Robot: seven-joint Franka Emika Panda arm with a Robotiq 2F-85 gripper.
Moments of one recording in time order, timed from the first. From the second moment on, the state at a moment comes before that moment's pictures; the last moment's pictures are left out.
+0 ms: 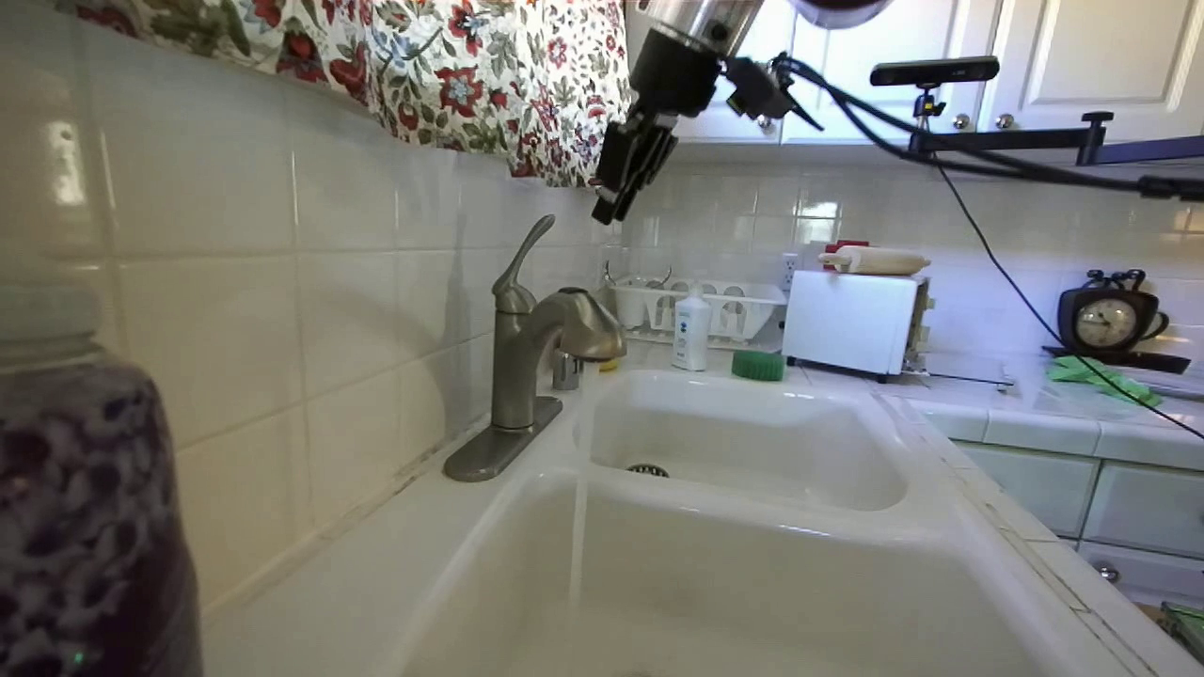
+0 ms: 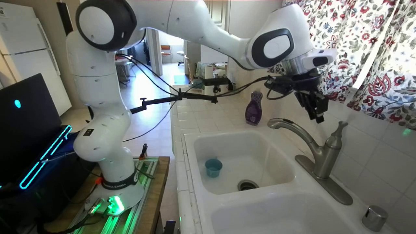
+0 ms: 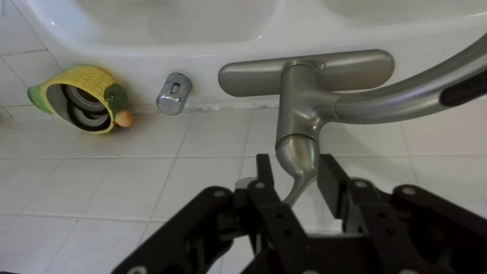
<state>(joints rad) 0.05 0.04 -0.03 -1.85 -0.25 2.38 0.12</state>
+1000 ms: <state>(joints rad) 0.02 -0.17 -0.03 -1.77 0.07 1.84 0.06</state>
